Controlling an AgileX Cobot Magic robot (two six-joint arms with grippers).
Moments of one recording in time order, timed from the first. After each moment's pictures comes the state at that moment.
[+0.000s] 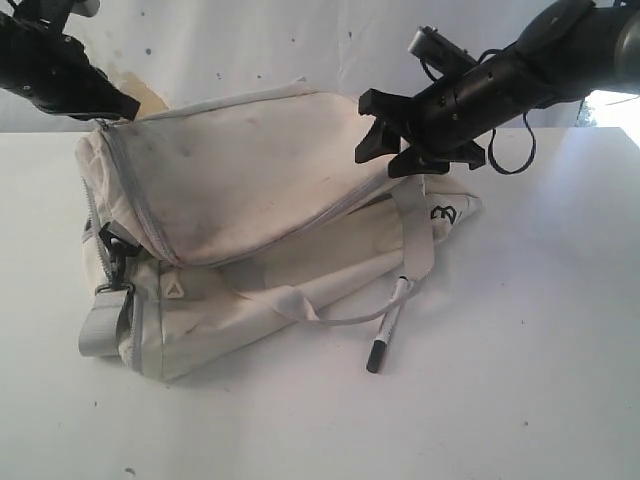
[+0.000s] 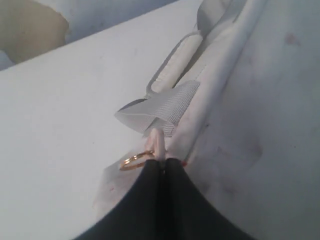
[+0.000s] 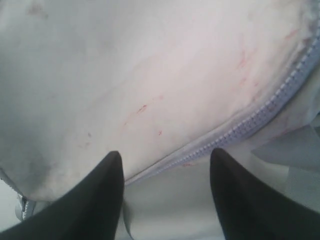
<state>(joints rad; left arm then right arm) -0.13 1.82 -1.49 -0.38 0.60 0.65 0.22 2.00 -1.56 0.80 0.78 -0.35</state>
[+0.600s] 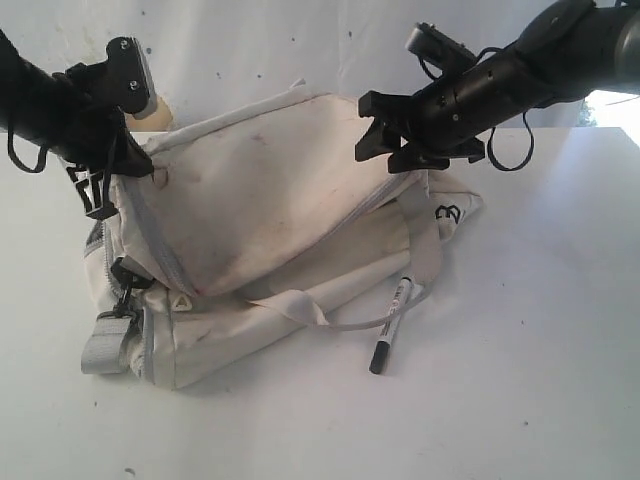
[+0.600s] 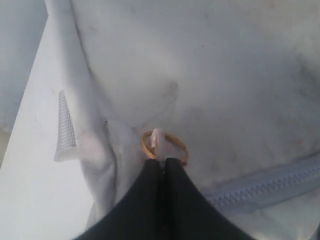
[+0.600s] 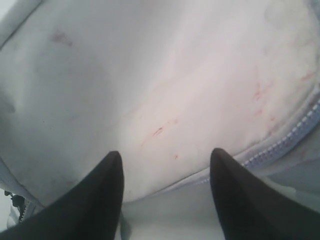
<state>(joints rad) -0.20 1.77 -1.32 -0.44 0.63 1.50 0.22 2.00 -1.56 0.81 0.76 -0.43</state>
